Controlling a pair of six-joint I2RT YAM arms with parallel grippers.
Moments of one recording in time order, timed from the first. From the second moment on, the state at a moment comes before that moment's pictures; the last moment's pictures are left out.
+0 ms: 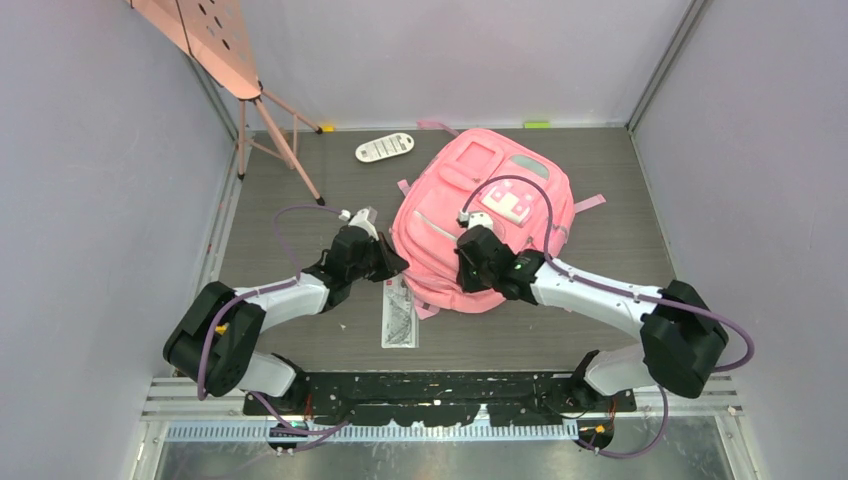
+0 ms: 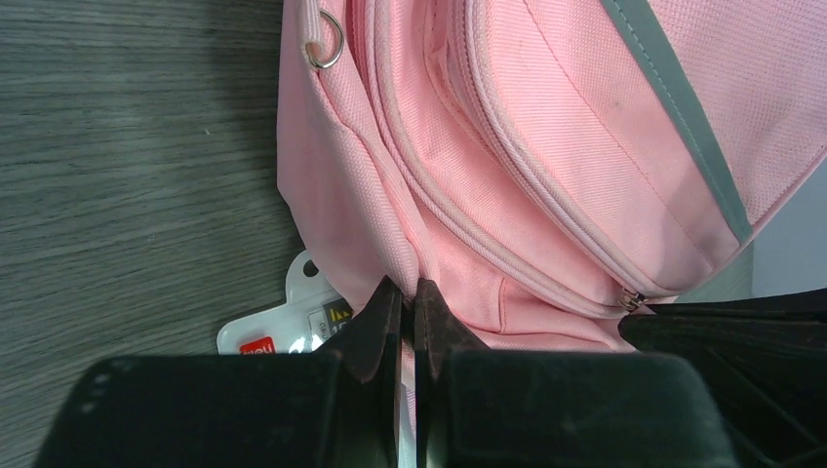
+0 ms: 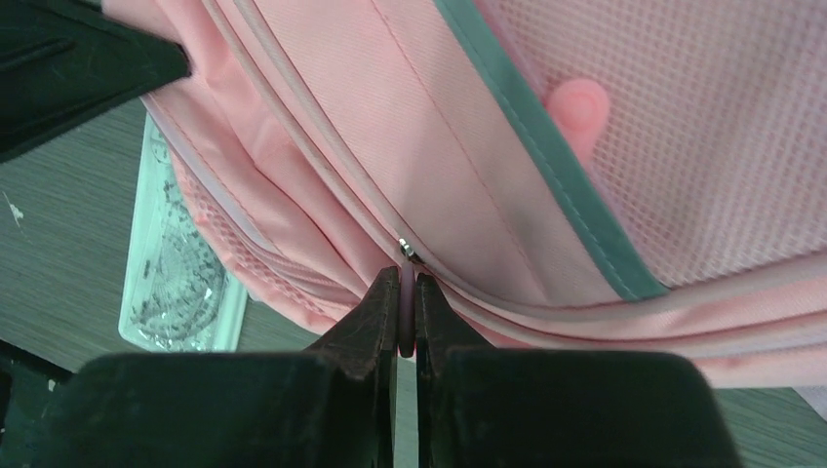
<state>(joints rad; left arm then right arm) -0.55 1.40 0.54 0.31 0.13 -0.74 0.84 1.35 0.83 -0.34 0.17 0.54</state>
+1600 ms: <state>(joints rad) -0.96 1.27 0.58 0.34 -0.08 -0.73 0.88 1.17 0.85 -0.44 0.51 0.59</state>
